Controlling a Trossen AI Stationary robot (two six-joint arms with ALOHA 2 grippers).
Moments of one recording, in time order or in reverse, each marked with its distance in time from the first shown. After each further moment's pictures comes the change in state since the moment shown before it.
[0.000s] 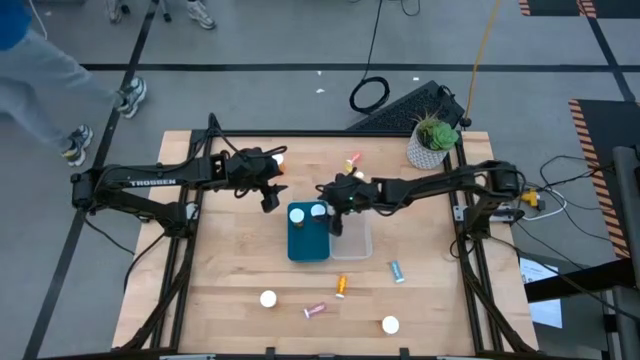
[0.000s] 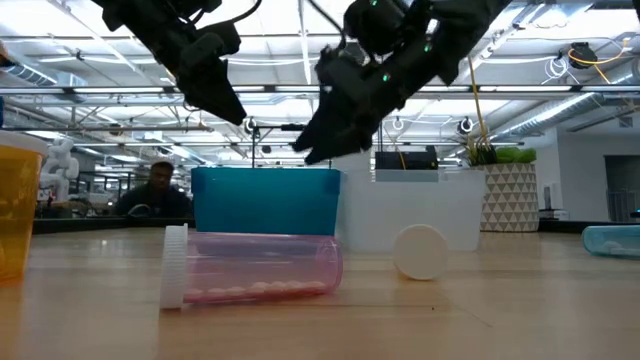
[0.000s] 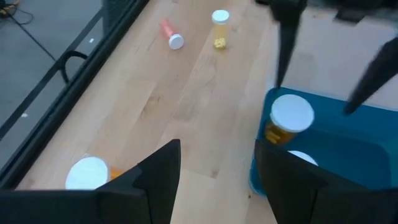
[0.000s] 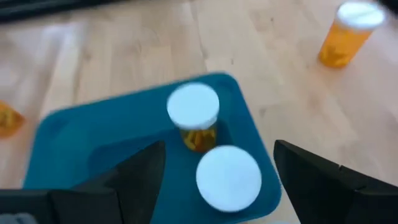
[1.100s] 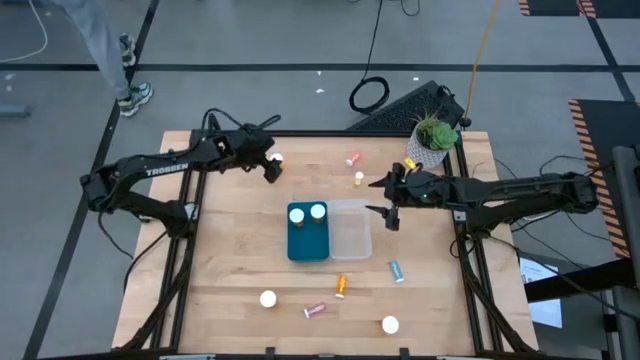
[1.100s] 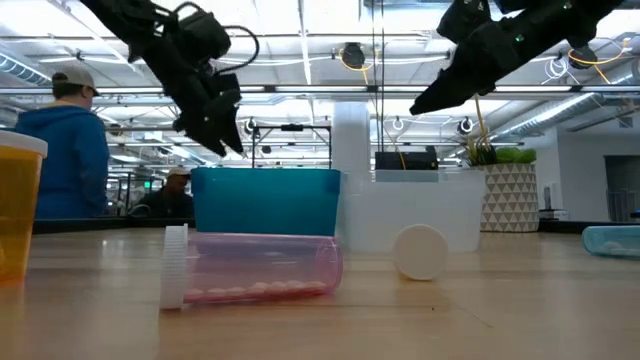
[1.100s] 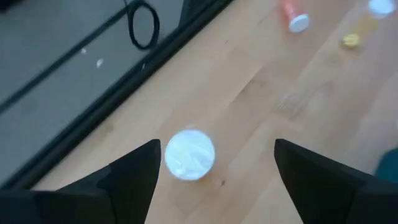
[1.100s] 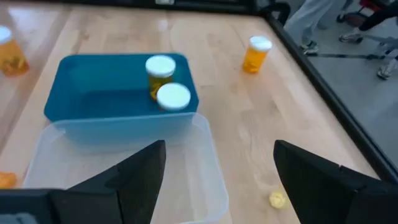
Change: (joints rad) left arm 0.297 0.122 -0.001 0.039 -0.020 -0.073; right arm -0.006 -0.724 -0.448 -0.148 0.135 -0.210
